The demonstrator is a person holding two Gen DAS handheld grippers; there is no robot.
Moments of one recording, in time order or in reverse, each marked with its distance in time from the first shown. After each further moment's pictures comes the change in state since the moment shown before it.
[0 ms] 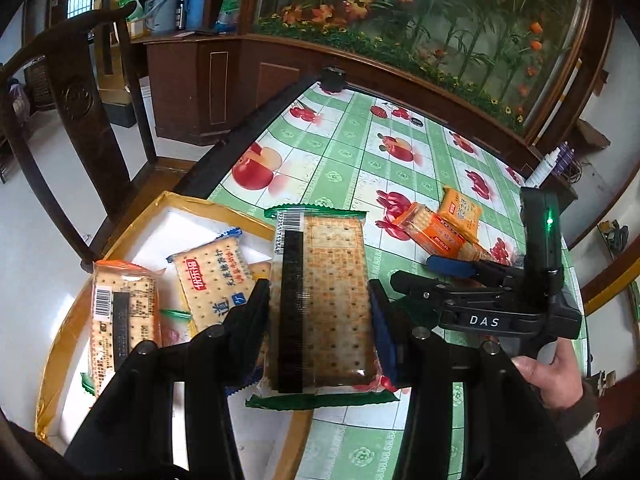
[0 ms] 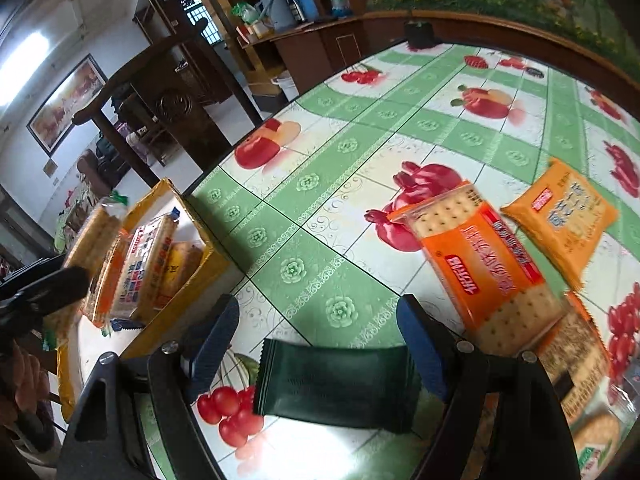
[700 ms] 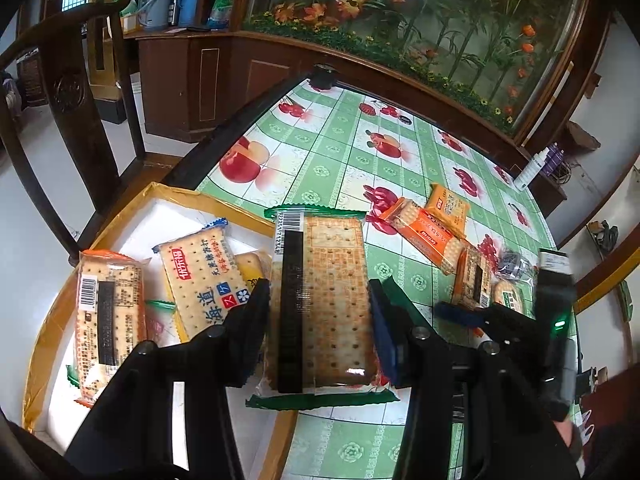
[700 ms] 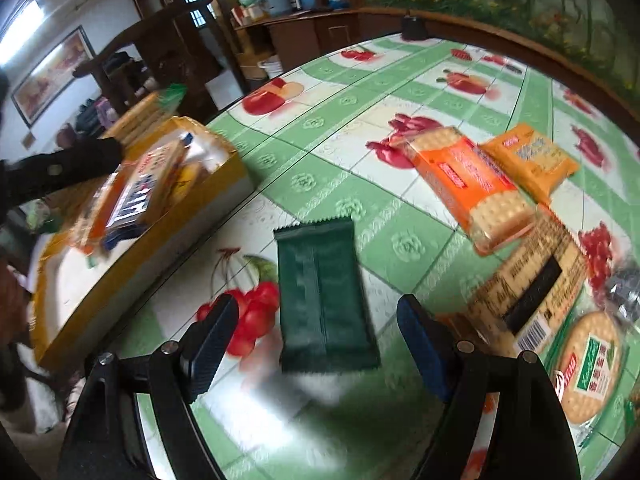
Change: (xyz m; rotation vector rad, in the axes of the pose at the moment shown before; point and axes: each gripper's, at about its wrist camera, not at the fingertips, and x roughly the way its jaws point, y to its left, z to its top) left arm -0.004 0.000 -0.007 -0.005 0.000 -0.047; right arm -0.018 0.039 -0.061 -0.096 0.018 -0.172
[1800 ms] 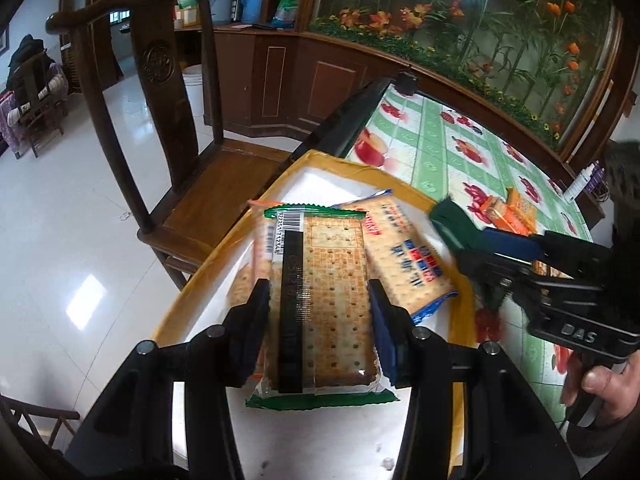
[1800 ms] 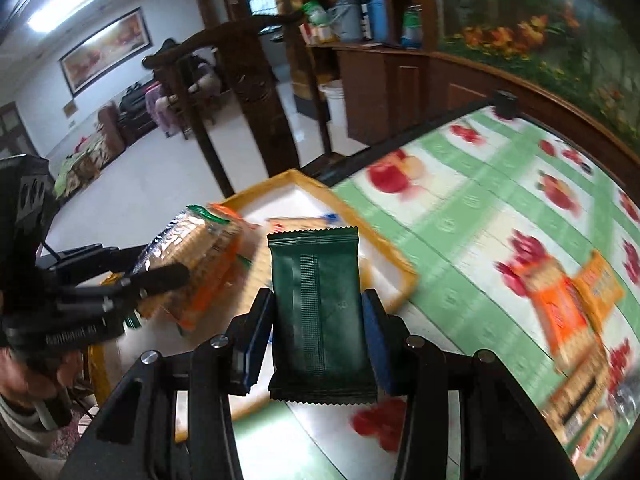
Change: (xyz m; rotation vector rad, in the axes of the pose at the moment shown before) left arm -0.037 0.111 -0.040 -0.077 -0.016 0.155; right arm 0.002 0.116 0.074 -0.164 -0.062 0.127
